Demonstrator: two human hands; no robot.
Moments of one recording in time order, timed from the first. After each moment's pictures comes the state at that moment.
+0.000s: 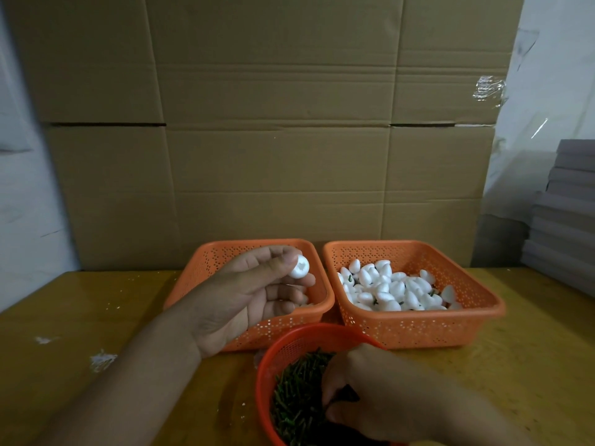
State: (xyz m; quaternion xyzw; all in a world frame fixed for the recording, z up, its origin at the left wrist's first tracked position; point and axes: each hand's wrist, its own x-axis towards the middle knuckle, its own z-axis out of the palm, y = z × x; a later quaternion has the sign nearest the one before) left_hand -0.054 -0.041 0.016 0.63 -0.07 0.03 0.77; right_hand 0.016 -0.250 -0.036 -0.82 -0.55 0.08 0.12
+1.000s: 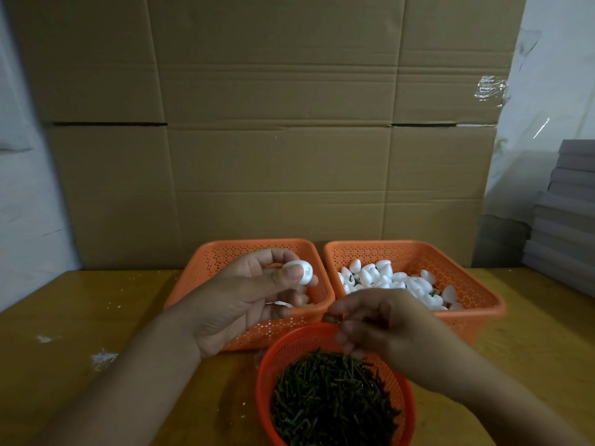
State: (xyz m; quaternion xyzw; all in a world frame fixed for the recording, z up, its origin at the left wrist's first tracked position) left_hand -0.057 -0.039 0.015 0.65 -0.08 0.02 0.75; right_hand 0.021 -0.262 -0.012 -0.76 -0.38 0.12 0.51
